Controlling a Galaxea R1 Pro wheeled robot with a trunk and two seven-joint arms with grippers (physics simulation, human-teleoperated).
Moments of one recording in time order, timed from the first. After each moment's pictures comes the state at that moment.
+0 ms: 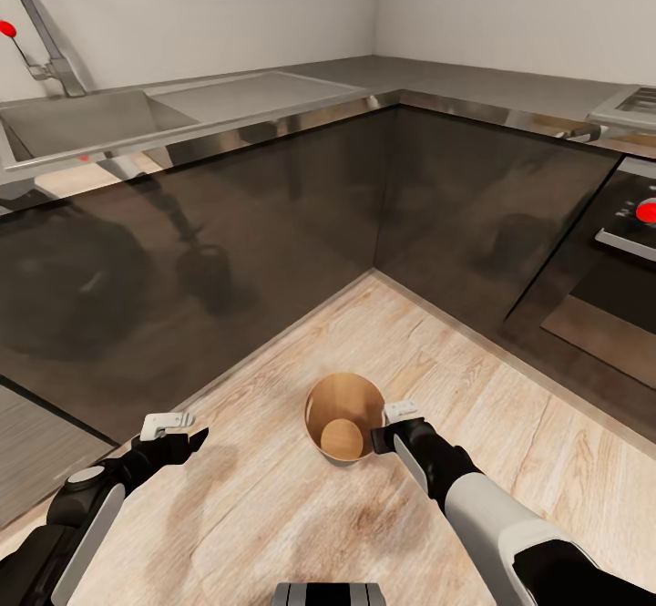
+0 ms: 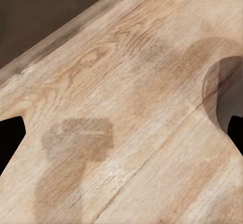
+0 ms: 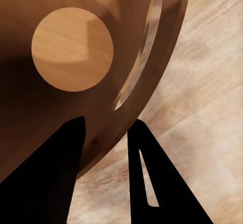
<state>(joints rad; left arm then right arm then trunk) -0.27 0.26 -0.01 -1.38 0.31 0.55 -0.10 -0.81 0.11 0.21 -0.41 -0.05 0.48 -0.04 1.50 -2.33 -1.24</state>
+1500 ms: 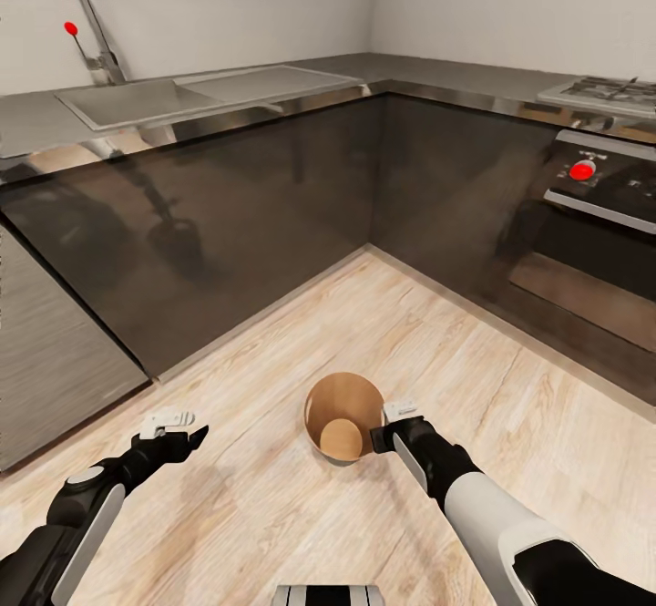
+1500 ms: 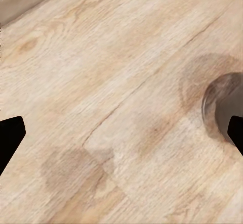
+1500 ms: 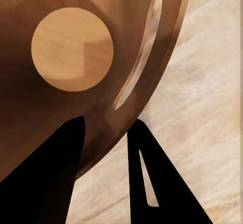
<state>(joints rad) -0.27 0.26 -0.01 -1.38 0.31 0.52 -0.10 -0.81 0.11 0.22 -0.42 -0.05 0.49 -0.04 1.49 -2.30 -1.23</state>
